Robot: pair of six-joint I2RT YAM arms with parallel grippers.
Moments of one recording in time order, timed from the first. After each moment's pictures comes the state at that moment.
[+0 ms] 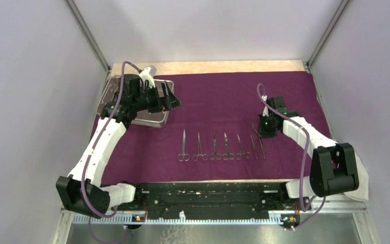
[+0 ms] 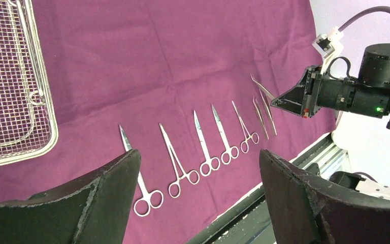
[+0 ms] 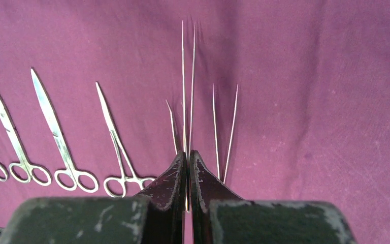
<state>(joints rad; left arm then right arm) -0.24 1.22 1.21 -0.55 0.47 -0.44 0.19 1.39 0.84 -0.57 -0.09 0.24</state>
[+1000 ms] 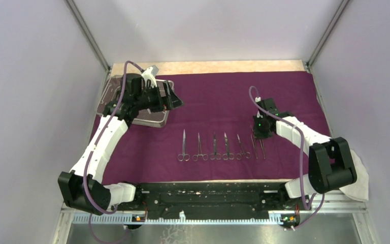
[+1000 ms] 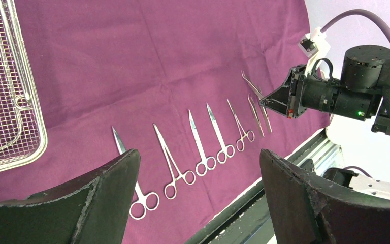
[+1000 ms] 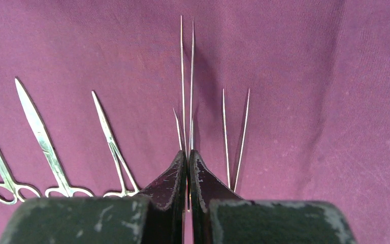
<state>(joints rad) -0.24 1.25 1.21 -0.52 0.50 -0.44 0.30 1.43 0.84 -0.54 0.04 0.31</state>
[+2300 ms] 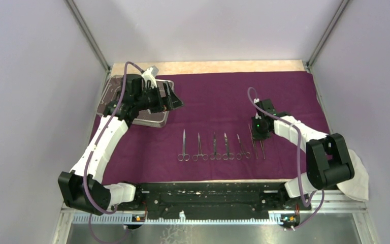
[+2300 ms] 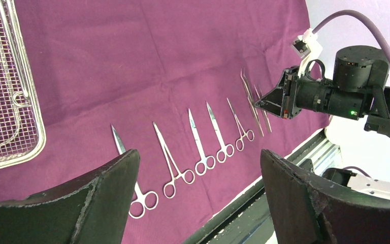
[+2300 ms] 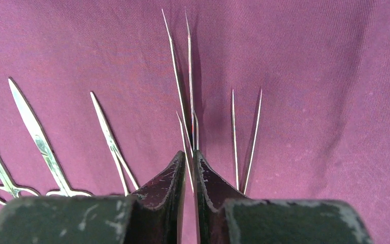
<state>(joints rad) -0.24 1.25 1.20 -0.52 0.50 -0.45 0.31 1.47 0.84 -0.52 0.02 0.33</state>
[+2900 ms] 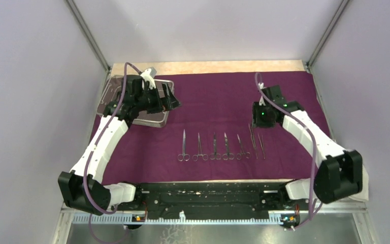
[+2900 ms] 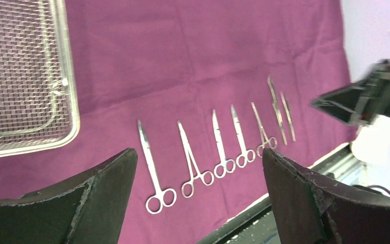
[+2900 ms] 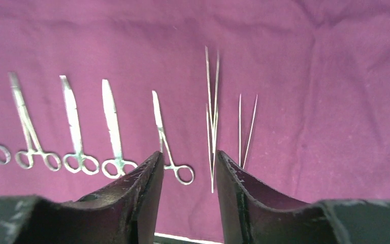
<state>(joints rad) -0.24 1.25 1.20 -0.55 0.41 -0.44 0.31 1.38 1.03 -0.72 0.01 0.30</state>
